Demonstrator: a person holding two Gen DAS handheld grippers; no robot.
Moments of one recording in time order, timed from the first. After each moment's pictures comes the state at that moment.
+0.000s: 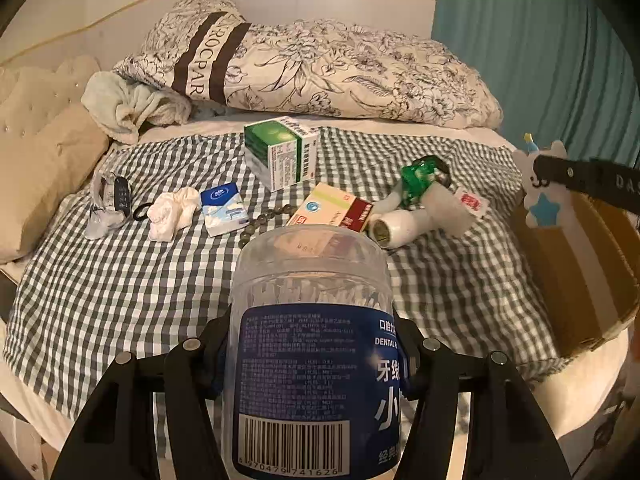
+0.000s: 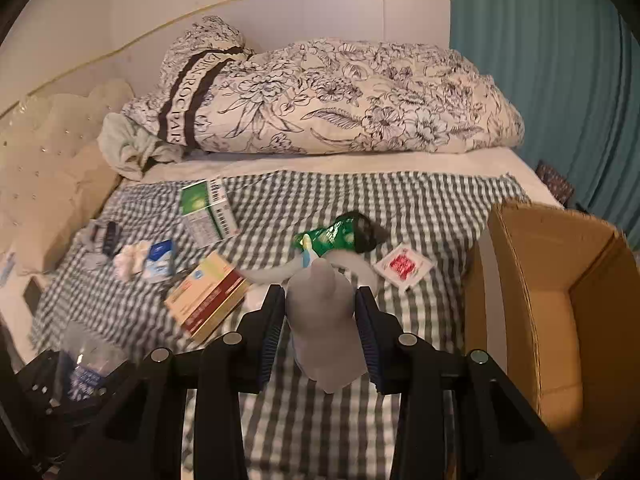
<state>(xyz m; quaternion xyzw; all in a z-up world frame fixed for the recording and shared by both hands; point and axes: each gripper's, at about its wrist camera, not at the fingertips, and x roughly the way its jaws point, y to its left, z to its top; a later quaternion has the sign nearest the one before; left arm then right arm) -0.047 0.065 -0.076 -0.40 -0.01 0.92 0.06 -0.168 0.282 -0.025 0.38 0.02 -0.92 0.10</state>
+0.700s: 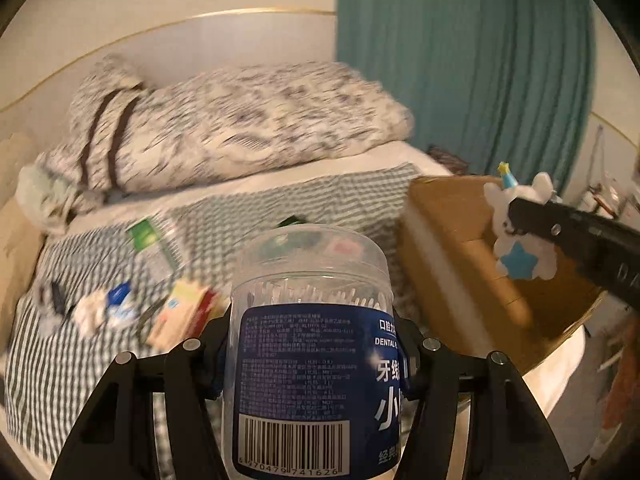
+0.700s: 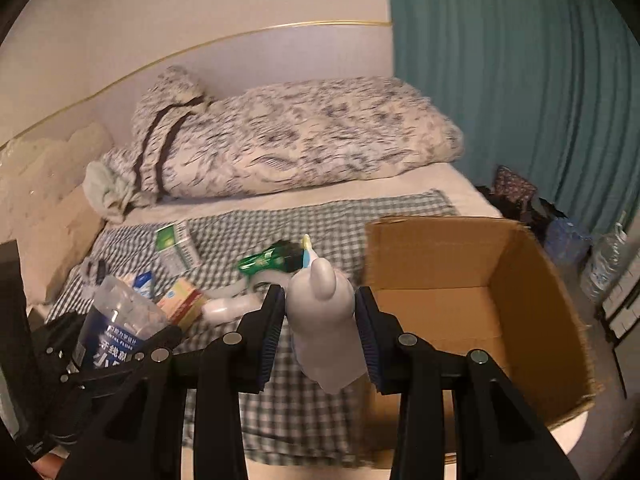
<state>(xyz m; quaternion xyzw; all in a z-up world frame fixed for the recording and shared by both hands) -0.048 0.222 0.002 -0.34 0.05 0.92 0.19 -0.110 0.393 0.039 0.32 -0.02 -0.94 0.04</state>
